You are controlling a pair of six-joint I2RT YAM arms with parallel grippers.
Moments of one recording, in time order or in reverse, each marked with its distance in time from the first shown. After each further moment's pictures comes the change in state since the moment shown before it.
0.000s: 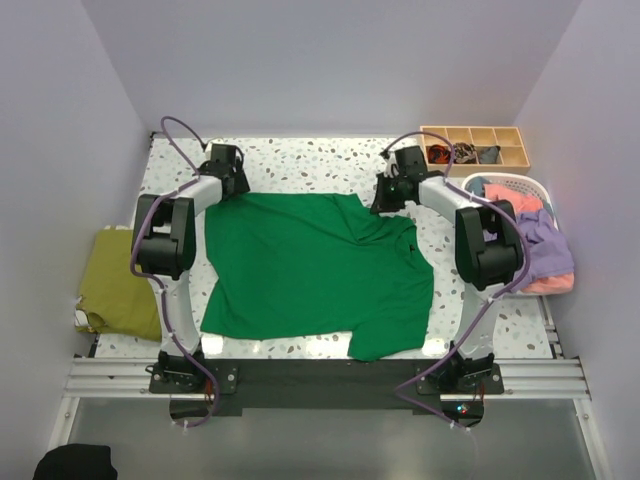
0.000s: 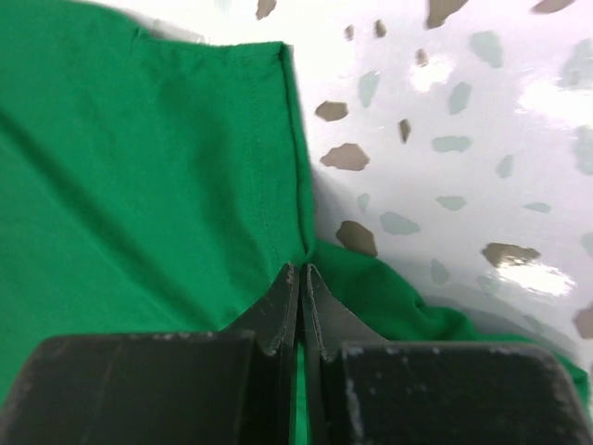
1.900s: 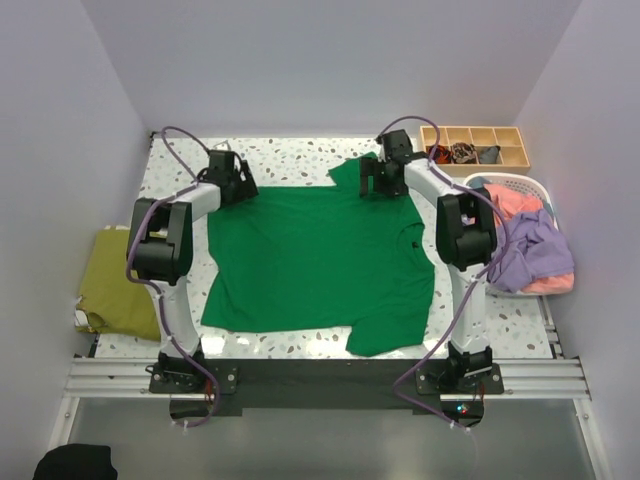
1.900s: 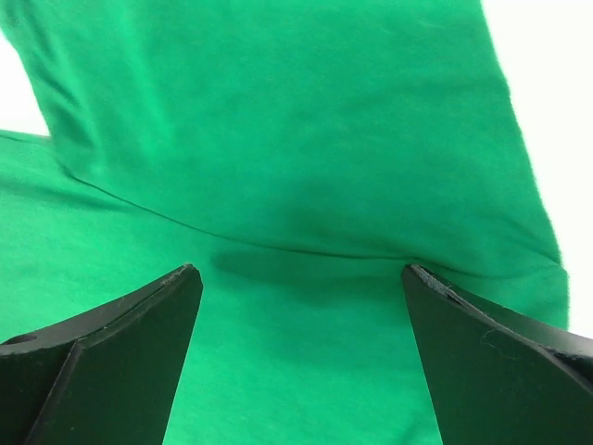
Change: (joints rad) left arm -0.005 -0.068 -0.124 0.092 0.222 -0.057; right arm 0.023 0.252 0.386 -0.156 0.252 -0.016
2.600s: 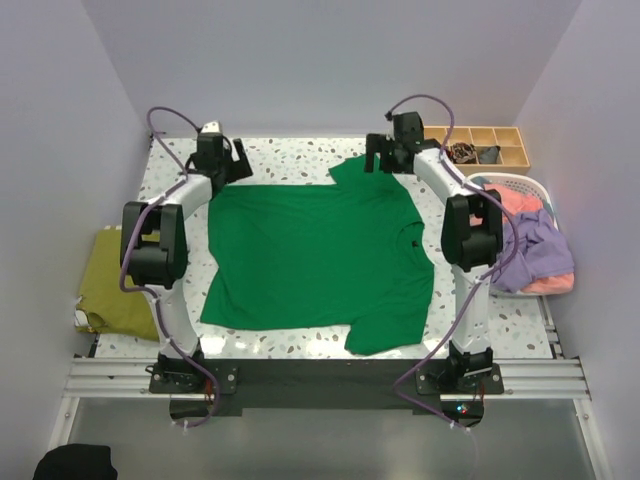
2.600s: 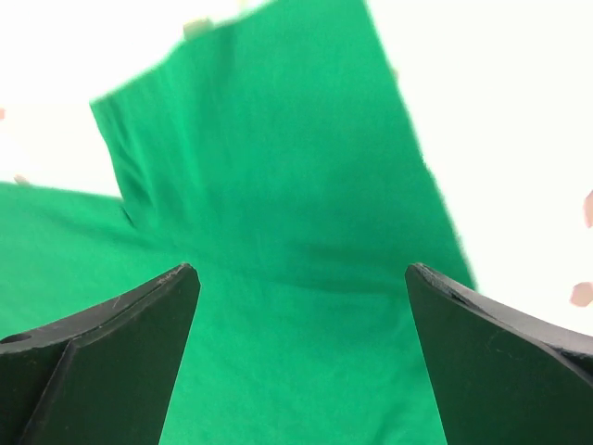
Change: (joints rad) left arm 0.035 -0.040 0.061 0.044 0.008 0.087; right arm -0.036 -0.044 0.042 0.052 -0.004 -0.010
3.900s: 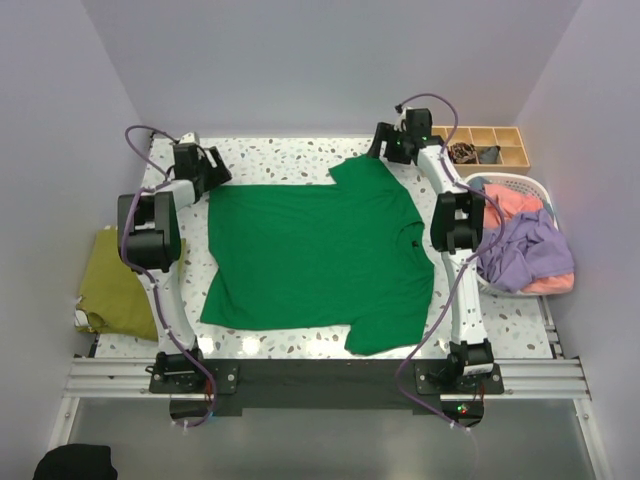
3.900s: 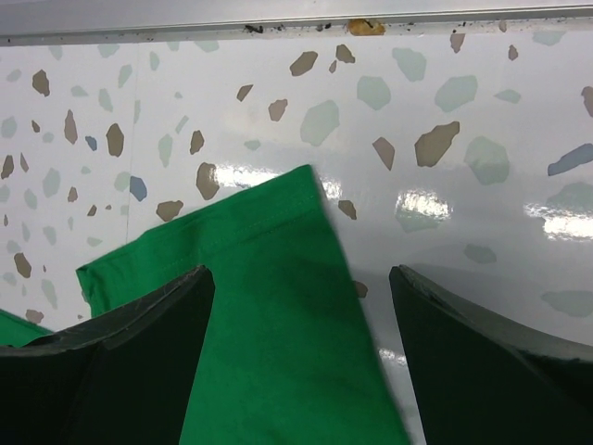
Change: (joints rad) left arm 0.164 0.173 0.043 0.155 0.178 -0.031; right arm -0.105 0.467 0.614 -0.024 -0.230 0.073
